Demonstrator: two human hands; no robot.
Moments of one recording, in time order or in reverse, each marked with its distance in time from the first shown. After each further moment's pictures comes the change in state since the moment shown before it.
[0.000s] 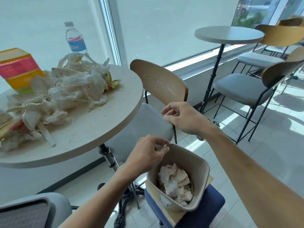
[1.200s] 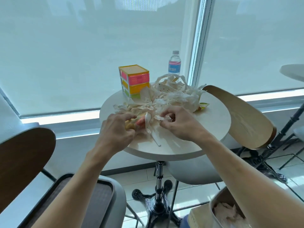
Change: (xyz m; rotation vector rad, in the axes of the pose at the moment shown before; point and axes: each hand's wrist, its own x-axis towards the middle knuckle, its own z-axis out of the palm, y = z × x) left_hand -0.126 -0.099 -0.236 0.303 0.693 -0.264; right_hand 0.058 -0.186 0.161 -0.172 -0.086 -0.415
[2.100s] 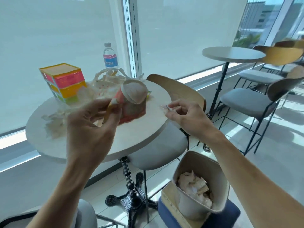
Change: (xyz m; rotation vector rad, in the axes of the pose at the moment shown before) left_hand -0.024 0.087 0.022 -0.739 0.174 0.362; right_hand -0.109 0.063 -0.075 0.333 0.354 0.313
